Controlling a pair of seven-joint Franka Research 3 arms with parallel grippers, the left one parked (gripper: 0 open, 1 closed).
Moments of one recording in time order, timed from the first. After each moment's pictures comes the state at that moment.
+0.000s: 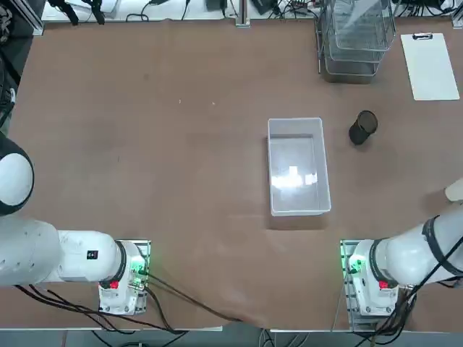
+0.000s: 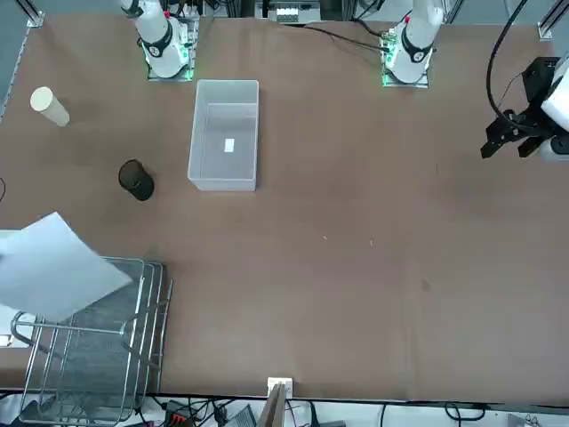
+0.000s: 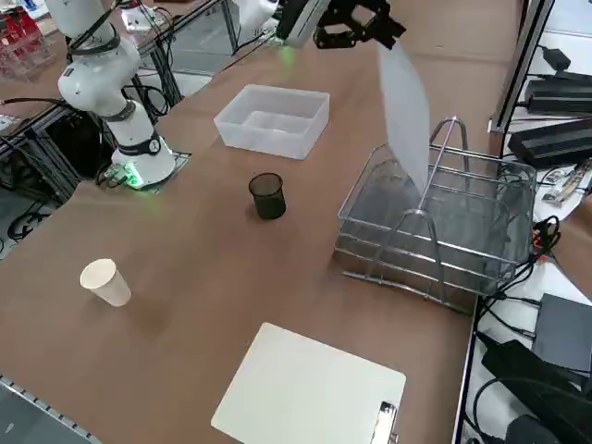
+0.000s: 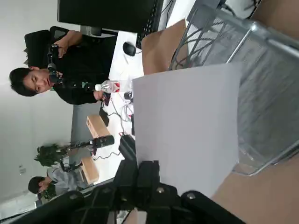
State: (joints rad) arm 0.16 0.15 -0.45 -1.61 0.94 2.17 0.33
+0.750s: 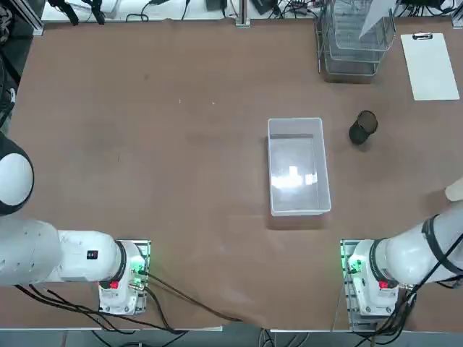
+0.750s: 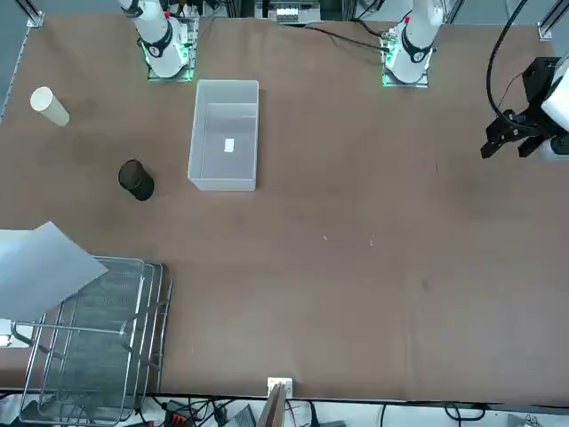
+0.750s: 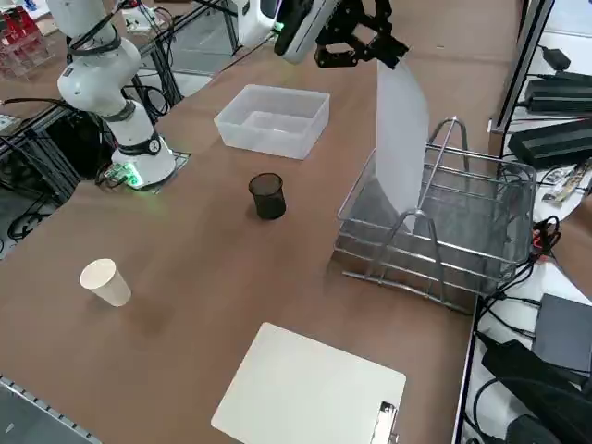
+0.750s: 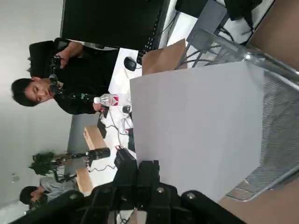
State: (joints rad) arm 0.15 0.18 -0.44 -1.61 0.96 2.25 0.27
